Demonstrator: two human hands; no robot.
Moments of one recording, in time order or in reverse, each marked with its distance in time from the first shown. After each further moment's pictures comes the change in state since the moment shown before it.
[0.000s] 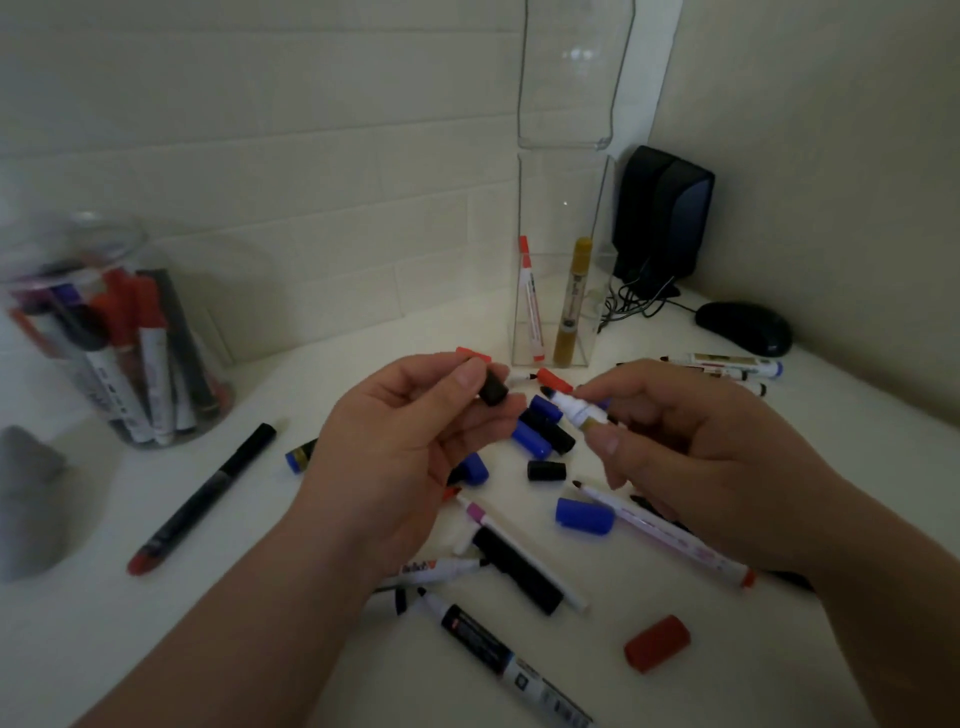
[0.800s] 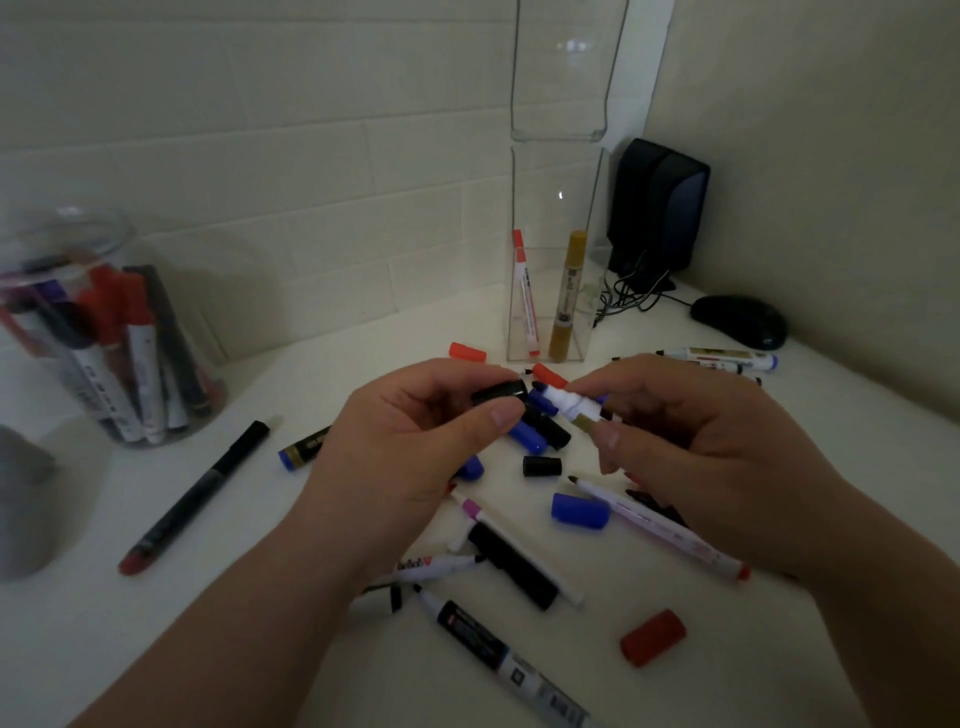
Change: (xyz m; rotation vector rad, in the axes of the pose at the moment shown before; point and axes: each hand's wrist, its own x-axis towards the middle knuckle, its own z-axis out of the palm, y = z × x) left_hand -0.009 0.005 -0.001 0.642 -0.094 0.202; right_hand -0.001 0.000 0.003 0.005 0.099 -0.025
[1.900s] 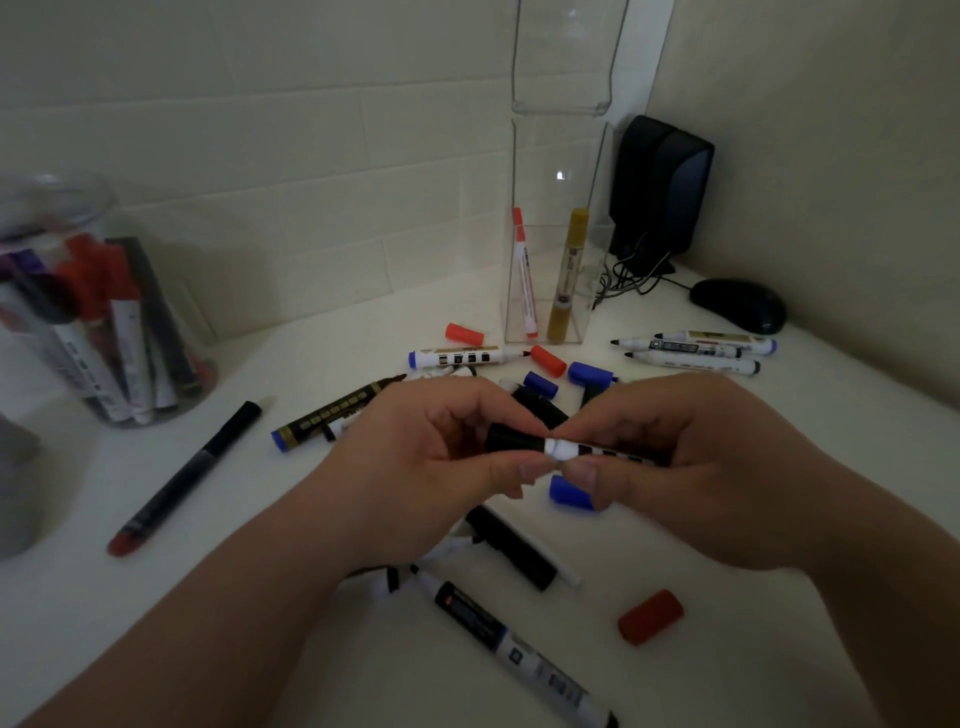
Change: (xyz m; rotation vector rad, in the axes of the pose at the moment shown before) left_hand 0.002 -0.016 -0.008 0.197 -0.376 0.155; right_hand 0.000 -0.002 0.002 -0.063 -0.248 -0.029
